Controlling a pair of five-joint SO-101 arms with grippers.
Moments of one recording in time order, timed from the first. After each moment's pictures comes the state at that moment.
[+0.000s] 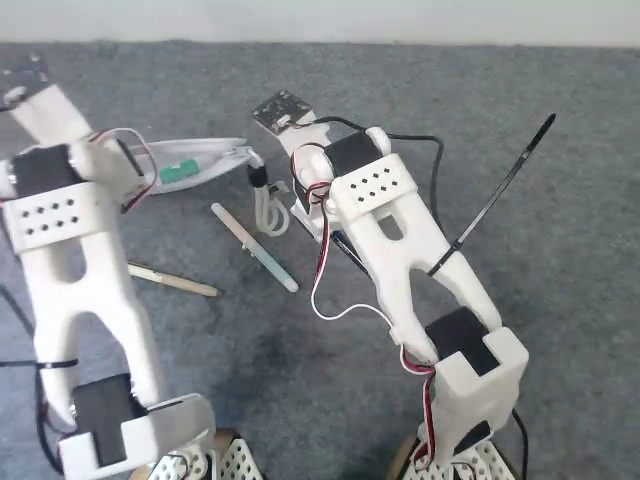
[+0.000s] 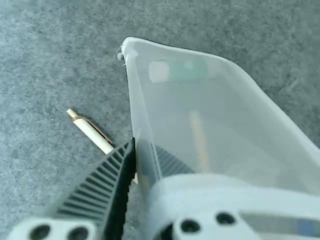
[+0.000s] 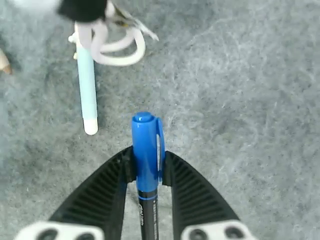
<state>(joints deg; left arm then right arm) -22.2 -9.6 0.5 86.4 22.2 -32.5 15.1 -16.4 85.2 11.6</state>
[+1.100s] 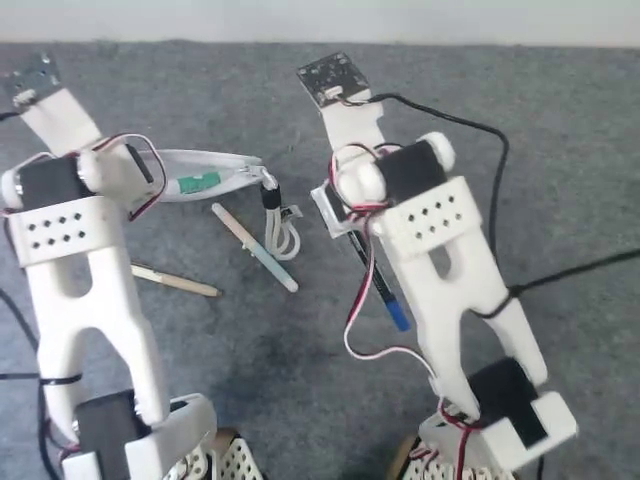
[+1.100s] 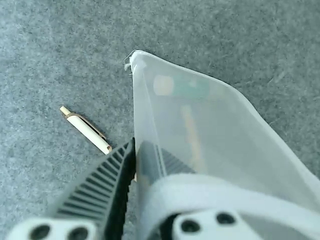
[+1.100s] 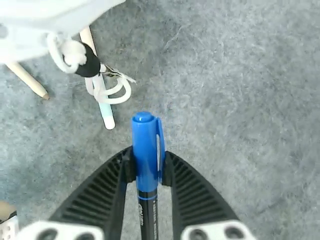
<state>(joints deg) -21.0 -14.3 3.6 86.5 22.2 -30.9 -5.0 -16.4 95.2 0.0</state>
